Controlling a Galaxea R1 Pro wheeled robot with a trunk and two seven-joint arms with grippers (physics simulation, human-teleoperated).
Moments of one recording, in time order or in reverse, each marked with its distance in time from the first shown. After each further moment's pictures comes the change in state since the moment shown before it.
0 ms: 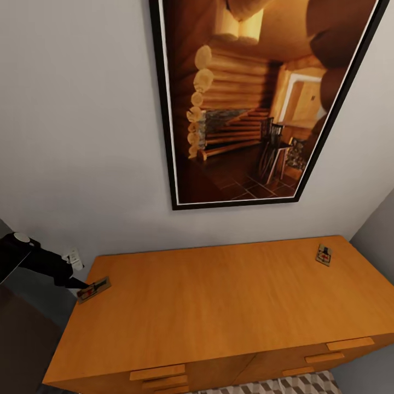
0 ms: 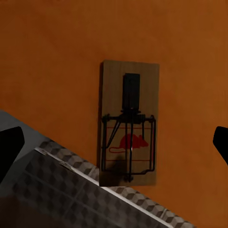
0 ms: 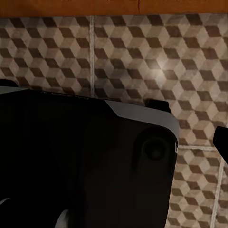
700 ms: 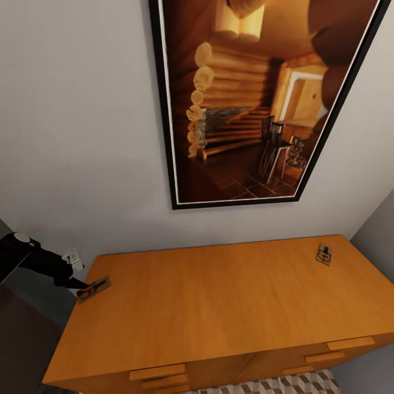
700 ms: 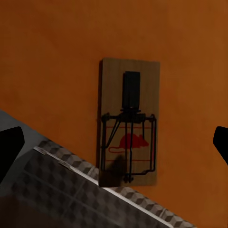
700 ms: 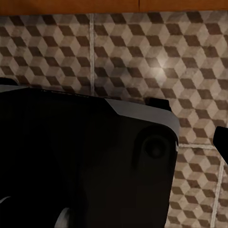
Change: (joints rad) left arm 0.000 0.000 -0.002 0.000 0.000 0.000 0.000; right arm 0.000 0.000 0.000 0.000 0.000 0.000 0.000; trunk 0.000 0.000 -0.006
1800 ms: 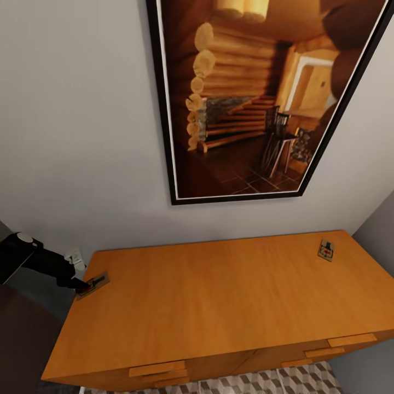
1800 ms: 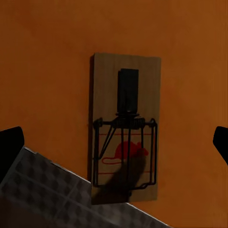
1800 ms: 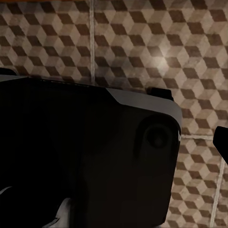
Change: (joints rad) left arm 0.000 -0.010 -0.005 -0.003 -0.001 0.000 0.000; right arm 0.000 0.000 0.000 0.000 0.000 0.000 0.000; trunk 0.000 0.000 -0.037
